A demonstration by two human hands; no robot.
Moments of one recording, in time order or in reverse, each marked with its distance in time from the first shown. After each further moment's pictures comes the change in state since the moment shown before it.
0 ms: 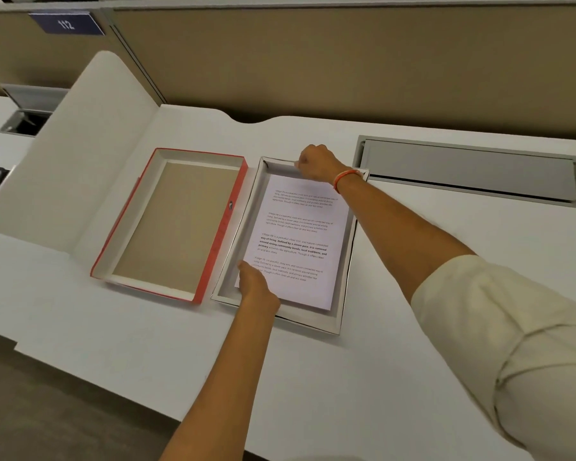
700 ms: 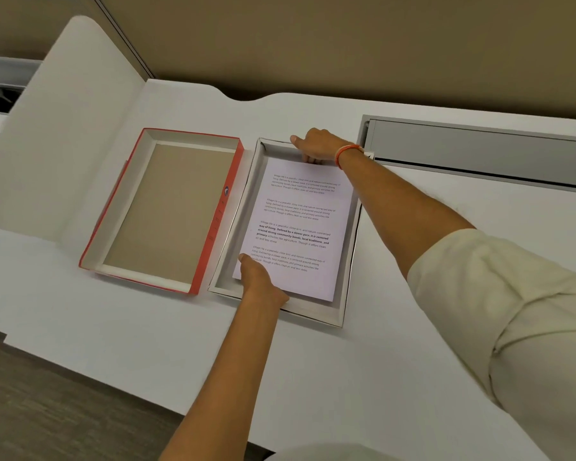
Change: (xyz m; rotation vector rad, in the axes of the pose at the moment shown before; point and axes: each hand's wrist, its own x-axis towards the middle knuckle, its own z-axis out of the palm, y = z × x) left_hand 0.027 -0.009 -0.002 -0.070 -0.044 -0.042; right_hand 0.019 0.009 0.002 0.021 -0.177 0.076
